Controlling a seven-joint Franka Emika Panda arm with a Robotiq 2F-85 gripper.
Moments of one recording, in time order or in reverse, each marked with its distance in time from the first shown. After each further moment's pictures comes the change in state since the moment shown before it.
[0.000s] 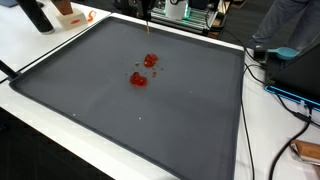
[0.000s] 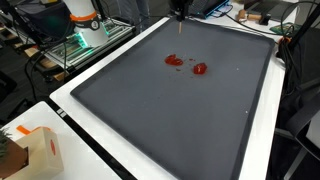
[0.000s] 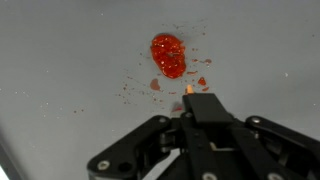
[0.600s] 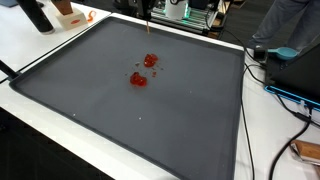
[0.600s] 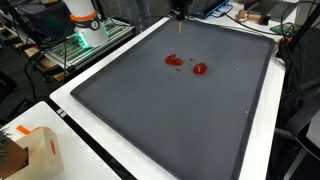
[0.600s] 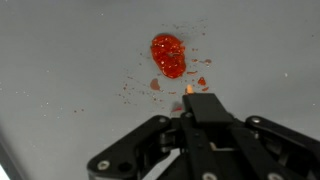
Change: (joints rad) arm 0.000 -0.004 0.000 -0.002 0.000 0.000 -0.001
